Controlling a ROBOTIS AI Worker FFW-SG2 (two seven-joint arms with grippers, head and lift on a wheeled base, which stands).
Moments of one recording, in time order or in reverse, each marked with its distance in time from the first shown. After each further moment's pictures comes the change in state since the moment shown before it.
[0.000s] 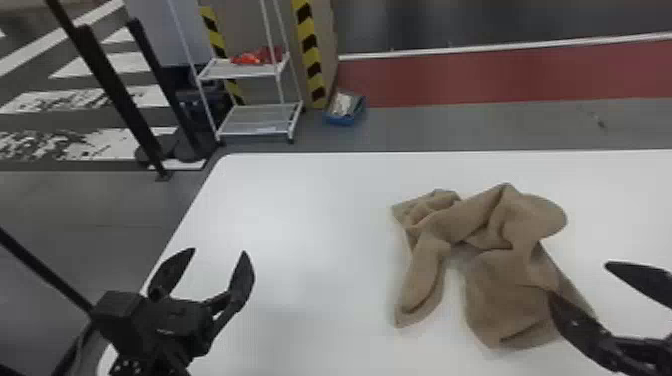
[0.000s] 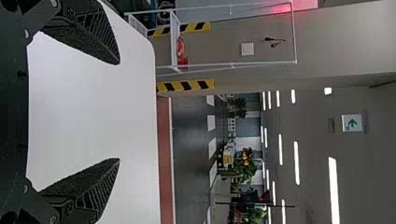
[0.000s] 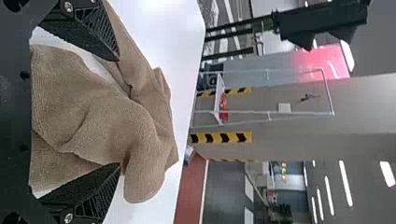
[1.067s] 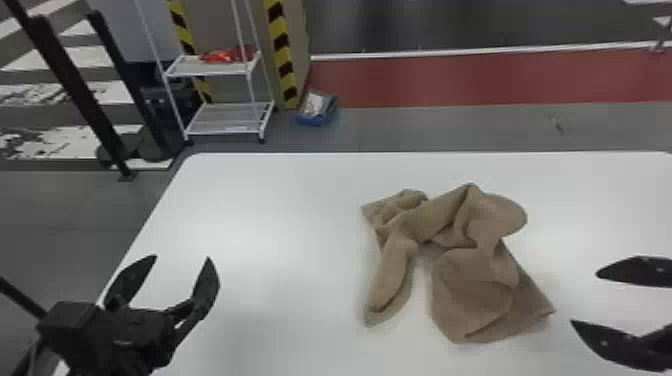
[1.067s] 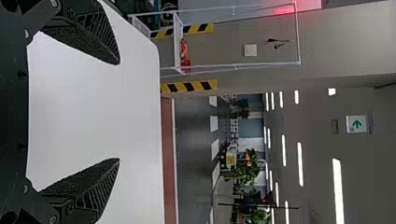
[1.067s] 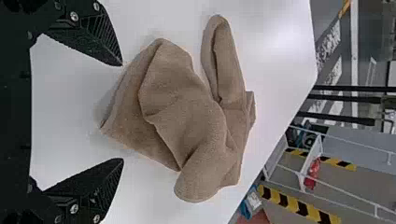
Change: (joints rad) left arm 0.007 0.000 0.009 0.004 0.003 0.003 -0.008; right arm -0.235 -0.197 -0.055 0.056 0.515 0.153 0.577
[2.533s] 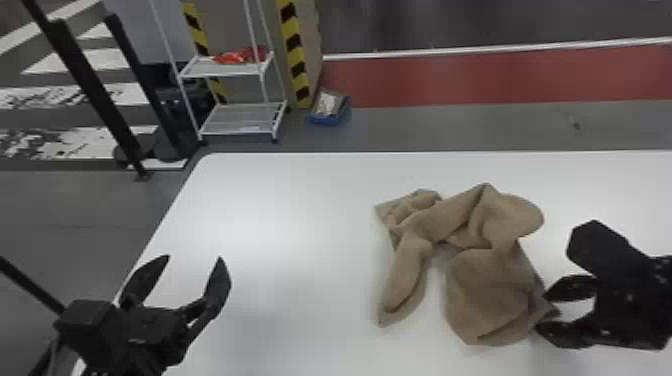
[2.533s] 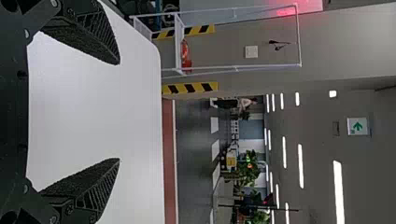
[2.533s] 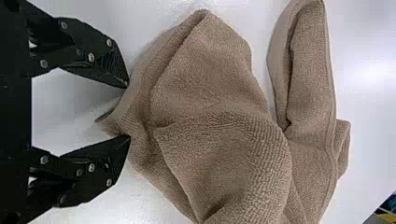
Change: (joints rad) left arm 0.001 0.000 0.010 0.003 0.010 0.000 -0.002; right arm -0.213 -0.063 0.330 0.315 0.302 0.000 0.000
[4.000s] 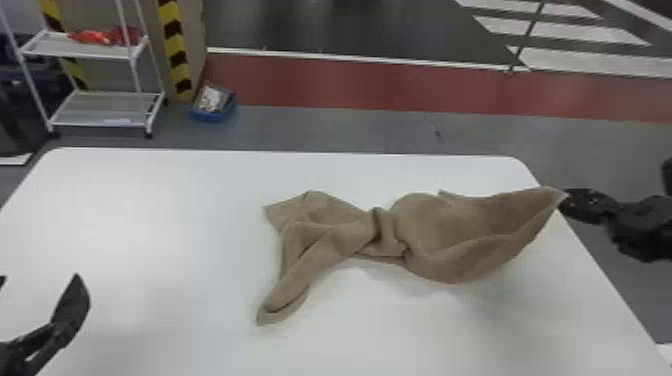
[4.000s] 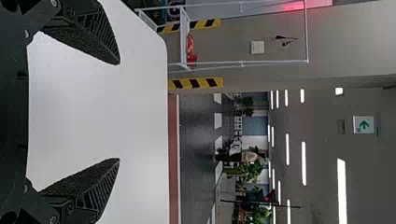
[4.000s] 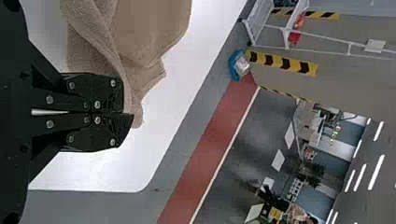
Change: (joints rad) left arm -0.024 0.000 -0.011 0.042 0.003 0.000 -0.018; right arm -0.074 0.001 -0.637 0.055 -0.410 -0.150 -0.311
